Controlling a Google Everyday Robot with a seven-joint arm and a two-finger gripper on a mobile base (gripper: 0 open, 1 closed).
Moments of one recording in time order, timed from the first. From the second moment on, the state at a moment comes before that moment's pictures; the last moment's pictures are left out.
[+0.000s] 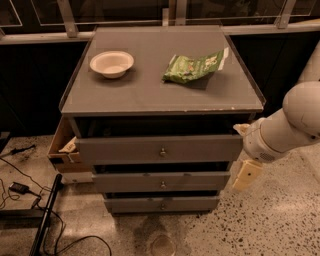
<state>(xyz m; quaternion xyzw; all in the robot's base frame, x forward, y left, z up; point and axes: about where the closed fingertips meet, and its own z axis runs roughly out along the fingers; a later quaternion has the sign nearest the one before) 0.483 -0.221 0.753 -0.59 0.78 0.02 0.21</state>
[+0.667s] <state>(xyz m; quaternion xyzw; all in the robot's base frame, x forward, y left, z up) 0.487 -0.227 0.742 -0.59 0.77 0.02 0.23</state>
